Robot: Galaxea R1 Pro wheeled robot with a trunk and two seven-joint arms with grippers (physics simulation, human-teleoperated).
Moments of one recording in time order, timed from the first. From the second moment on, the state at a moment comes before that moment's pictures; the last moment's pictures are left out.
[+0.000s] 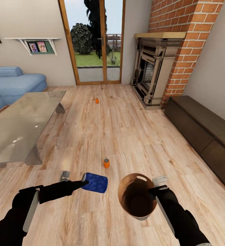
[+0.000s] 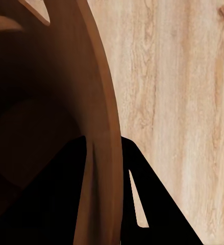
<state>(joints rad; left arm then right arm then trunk) -0.35 0.09 0.20 -1.39 0.12 0.90 -1.23 -0.40 -0.04 0.16 -1.20 0.10 0.84 -0.10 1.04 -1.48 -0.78</state>
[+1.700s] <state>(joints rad) -0.35 -0.13 0.01 -1.29 0.25 0.89 -1.02 -0.43 -0.04 0.16 -1.10 0.10 0.81 -0.10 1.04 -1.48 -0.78</state>
